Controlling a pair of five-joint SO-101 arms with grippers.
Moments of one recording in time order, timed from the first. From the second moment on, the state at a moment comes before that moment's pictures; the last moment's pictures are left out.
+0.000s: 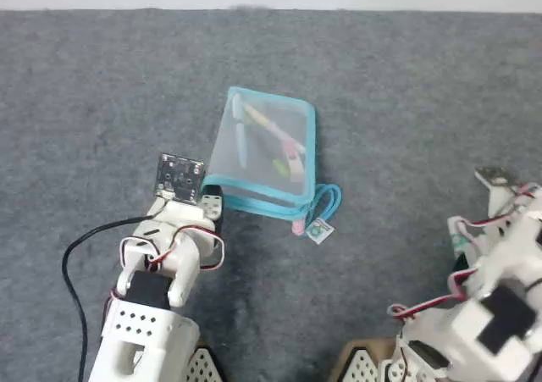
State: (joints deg) left arm 5.4 -74.2 85.3 35.7 2.8; right arm 38.4 -5.5 33.6 78.0 49.2
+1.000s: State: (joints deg) left arm 13.3 -74.2 89.5 28.8 2.8; right arm -30.1 -11.1 14.9 94.1 20.4
